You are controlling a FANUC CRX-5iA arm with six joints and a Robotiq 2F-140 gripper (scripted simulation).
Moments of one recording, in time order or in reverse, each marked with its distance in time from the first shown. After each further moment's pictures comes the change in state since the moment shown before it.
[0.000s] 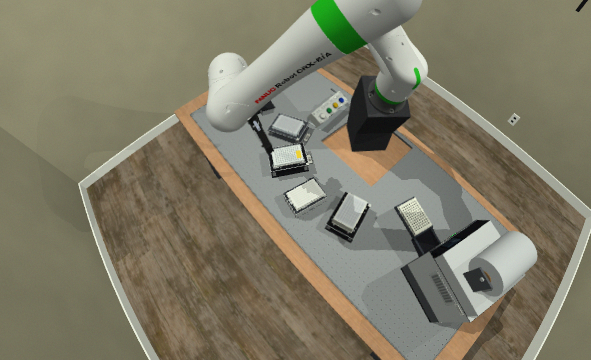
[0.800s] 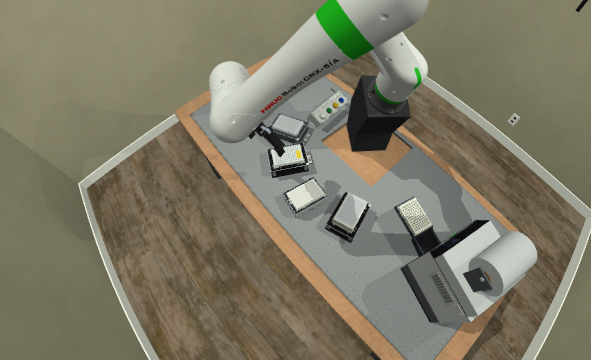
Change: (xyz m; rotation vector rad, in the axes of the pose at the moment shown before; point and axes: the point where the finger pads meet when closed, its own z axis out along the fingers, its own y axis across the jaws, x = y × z) arm 0.002 0.035 0.006 -0.022 0.027 -0.410
